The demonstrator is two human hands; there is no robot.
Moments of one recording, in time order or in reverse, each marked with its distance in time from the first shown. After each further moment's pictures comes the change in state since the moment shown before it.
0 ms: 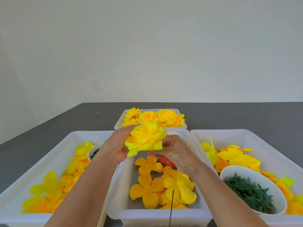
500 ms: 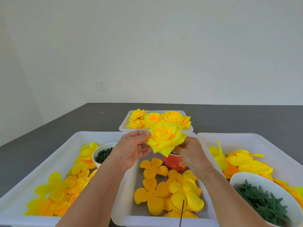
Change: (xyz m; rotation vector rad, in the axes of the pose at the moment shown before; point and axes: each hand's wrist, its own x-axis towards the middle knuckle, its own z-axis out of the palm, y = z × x) left_hand 0.006 -0.016 -0.005 0.051 0.153 -0.015; right_hand 0.014 0.026 -0.025 -0.363 0.333 -0.147
